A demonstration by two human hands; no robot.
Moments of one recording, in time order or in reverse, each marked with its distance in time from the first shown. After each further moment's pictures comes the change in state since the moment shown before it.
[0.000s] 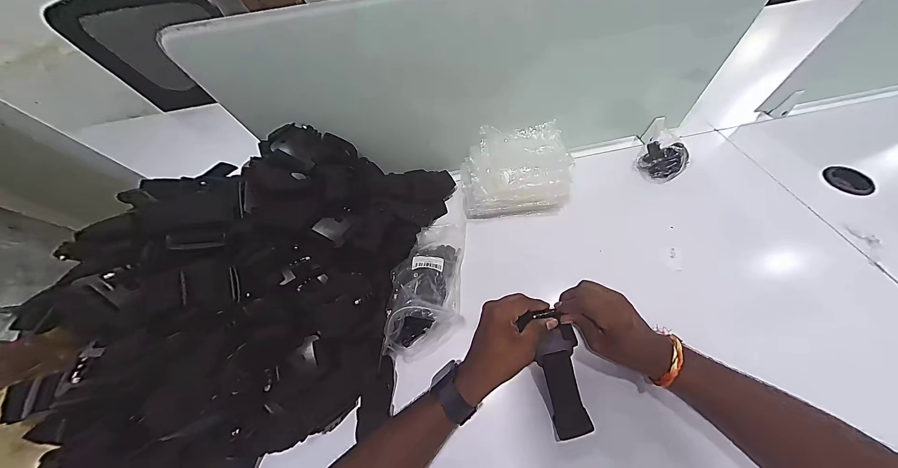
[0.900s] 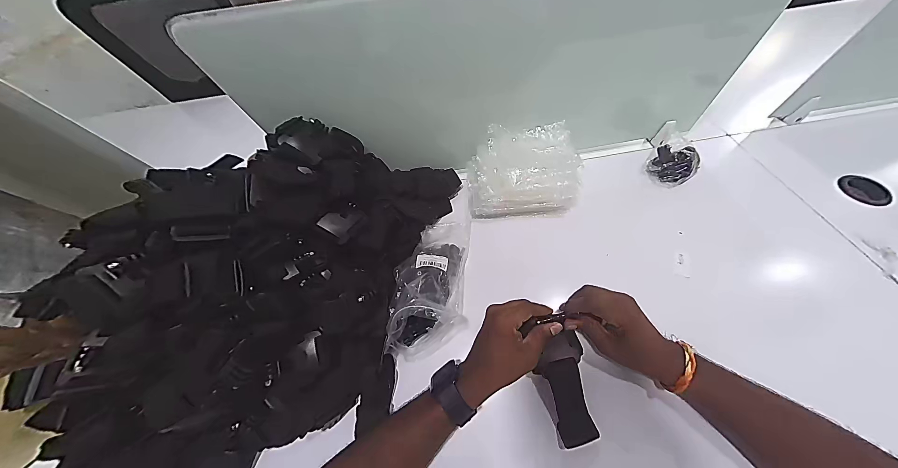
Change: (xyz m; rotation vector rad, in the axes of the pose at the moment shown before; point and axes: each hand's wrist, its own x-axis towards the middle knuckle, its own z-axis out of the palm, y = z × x) left_hand -0.003 -0.004 -0.001 0.046 0.018 0.103; right_hand -0.001 0.006 -0.002 0.184 -0.031 0.108
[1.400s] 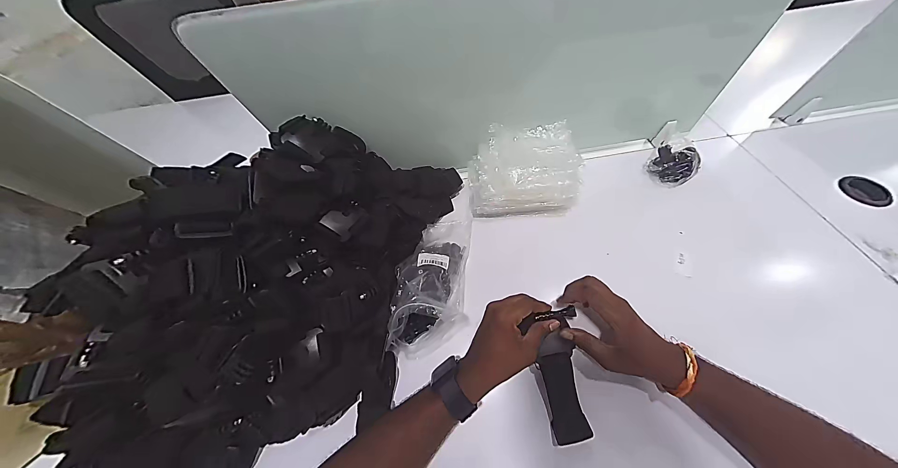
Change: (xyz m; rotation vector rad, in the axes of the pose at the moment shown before) left_hand 0.002 -0.007 -0.001 0.031 -0.012 0.021; right_hand 0.001 -0.007 0.000 -0.008 -0.066 0.047
